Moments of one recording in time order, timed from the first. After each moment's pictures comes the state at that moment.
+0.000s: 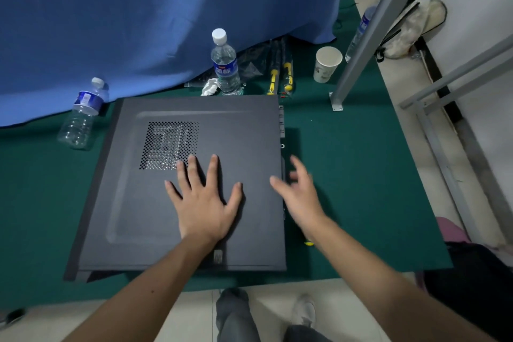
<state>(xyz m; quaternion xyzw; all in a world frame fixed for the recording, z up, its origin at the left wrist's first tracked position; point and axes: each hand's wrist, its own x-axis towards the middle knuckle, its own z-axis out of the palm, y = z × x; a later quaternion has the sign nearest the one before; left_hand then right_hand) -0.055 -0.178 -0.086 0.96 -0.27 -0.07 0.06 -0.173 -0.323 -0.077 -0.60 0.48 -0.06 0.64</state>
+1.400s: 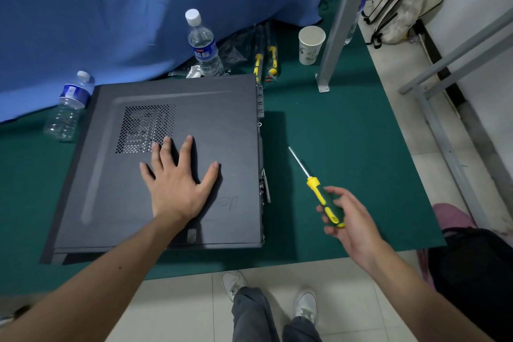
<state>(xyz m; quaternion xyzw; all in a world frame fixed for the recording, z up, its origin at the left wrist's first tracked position) -0.056 -0.177 -0.086 0.96 -0.27 -0.05 0.08 -0.319 -0.353 -0.119 -0.38 0.55 -0.11 0.74</state>
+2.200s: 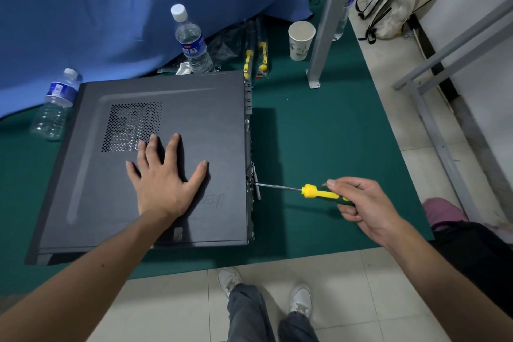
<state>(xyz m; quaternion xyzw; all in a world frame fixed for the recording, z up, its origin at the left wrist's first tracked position) -0.056 -0.177 -0.087 0.96 -0.27 -0.04 0.08 -0.338 -0.401 -0.090 -0.48 0.44 -0.08 0.76</state>
